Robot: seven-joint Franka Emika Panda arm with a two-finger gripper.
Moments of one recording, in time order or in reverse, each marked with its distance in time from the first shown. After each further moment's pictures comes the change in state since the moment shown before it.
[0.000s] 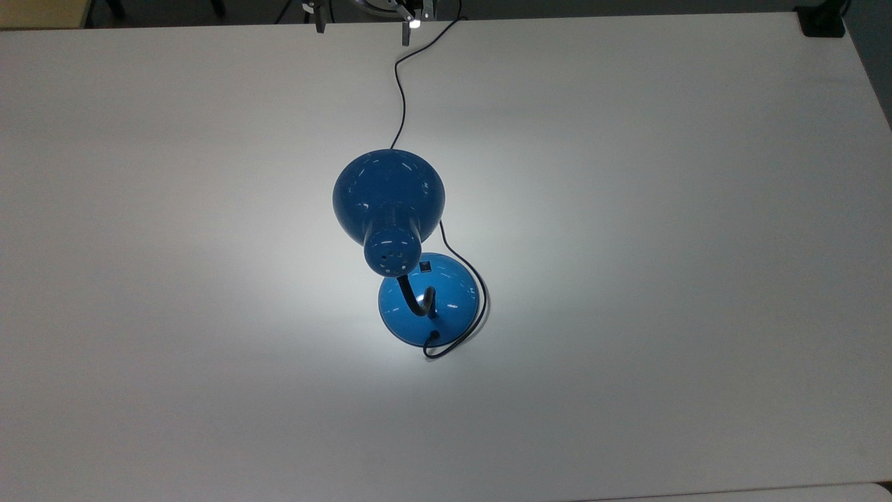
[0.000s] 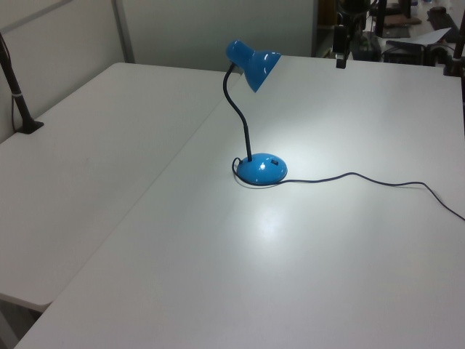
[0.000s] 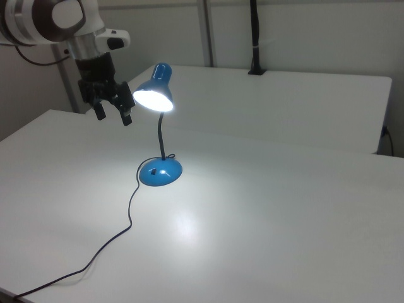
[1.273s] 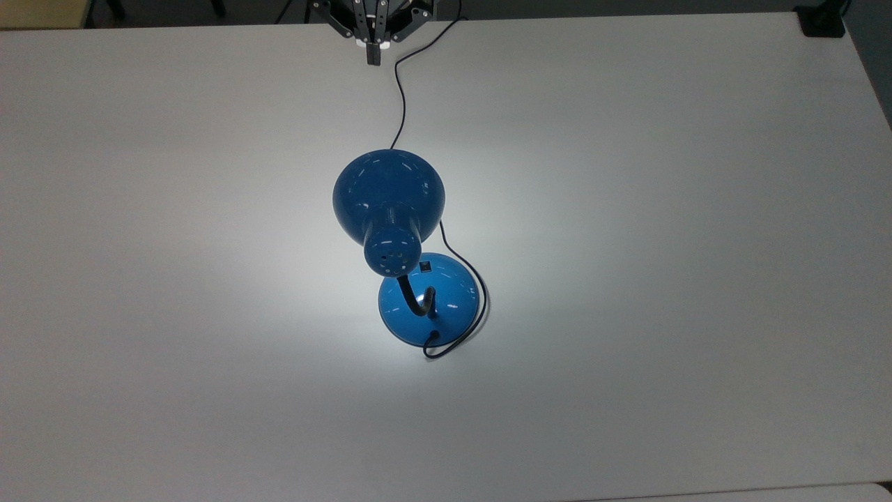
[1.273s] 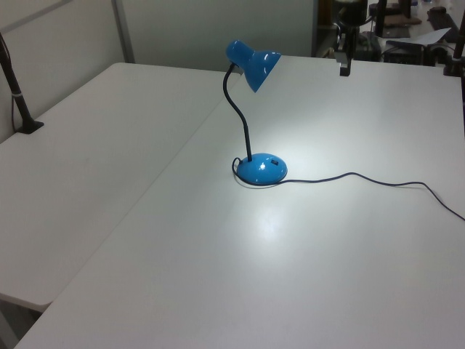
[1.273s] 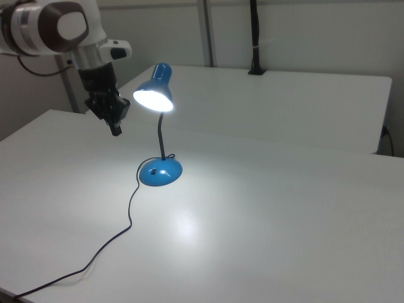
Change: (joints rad) arm 0.006 0.016 0.009 -0.046 0.000 0.048 -0.057
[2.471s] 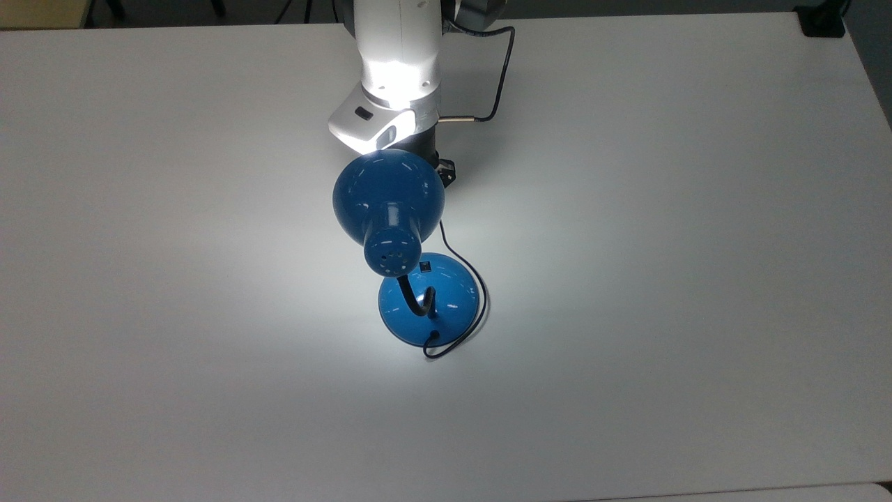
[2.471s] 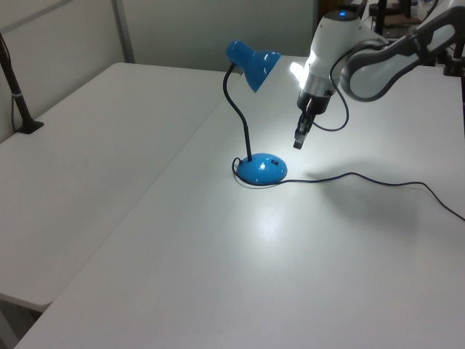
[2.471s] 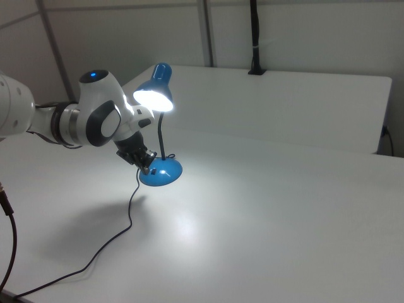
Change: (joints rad) arm 0.021 0.222 0.005 -0.314 -0.002 0.804 -0.032
